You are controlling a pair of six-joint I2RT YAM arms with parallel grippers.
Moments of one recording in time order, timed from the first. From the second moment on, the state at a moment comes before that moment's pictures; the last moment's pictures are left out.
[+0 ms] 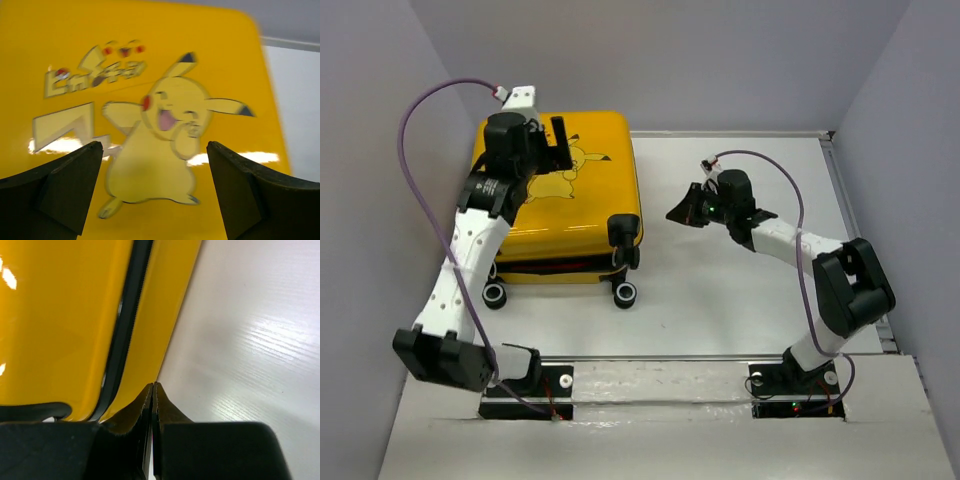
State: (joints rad) left arm -0.28 1.27 1.51 -0.55 -0.12 -0.18; right arm 0.44 1.65 0.99 0.21 -0.45 0.64
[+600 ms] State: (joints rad) left arm 0.44 1.59 1.51 -0.46 0.07 -0.49; right arm 0.44 1.55 0.95 0.16 -0.44 0.50
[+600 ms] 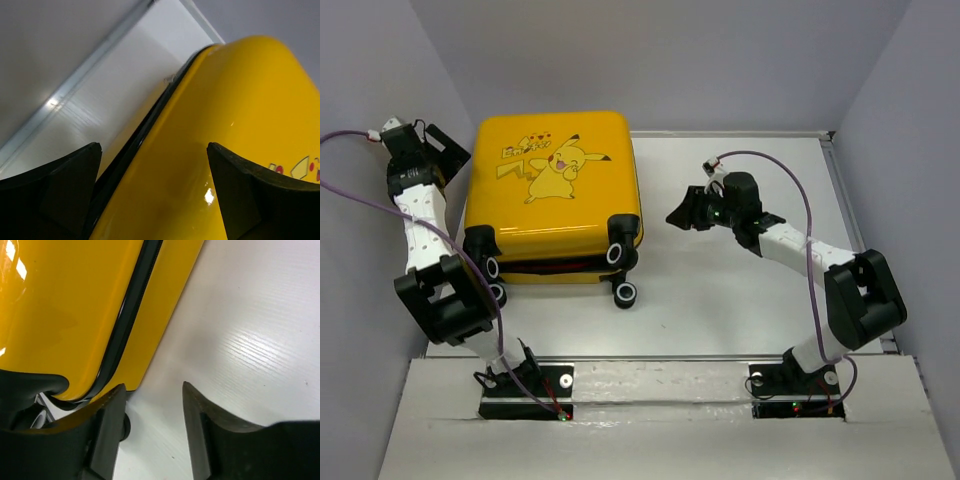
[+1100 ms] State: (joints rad) left arm 0.44 1.63 1.13 0.00 0.31 -0.66; right arm 0.37 1.54 0.95 0.16 -0.50 0.54
